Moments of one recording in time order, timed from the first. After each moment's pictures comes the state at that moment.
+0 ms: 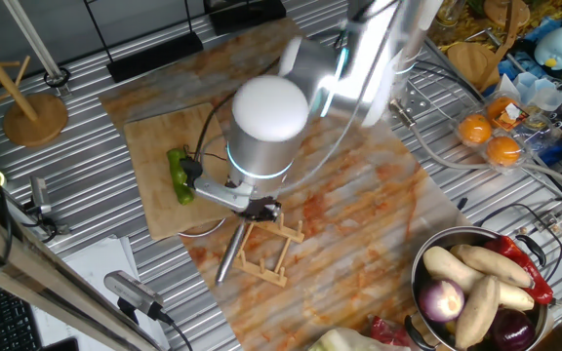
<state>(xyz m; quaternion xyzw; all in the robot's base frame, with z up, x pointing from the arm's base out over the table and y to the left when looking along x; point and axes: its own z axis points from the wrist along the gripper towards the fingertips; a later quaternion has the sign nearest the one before) 0.500 0.214 0.136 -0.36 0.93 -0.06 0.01</state>
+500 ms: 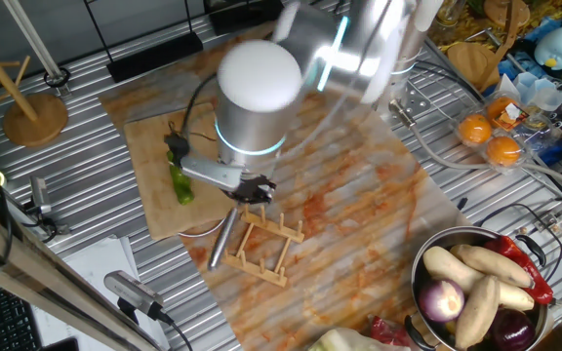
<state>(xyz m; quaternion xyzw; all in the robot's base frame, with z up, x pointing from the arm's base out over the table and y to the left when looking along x) 0.509 0.185 0.172 -0.36 0.93 -0.07 0.00</state>
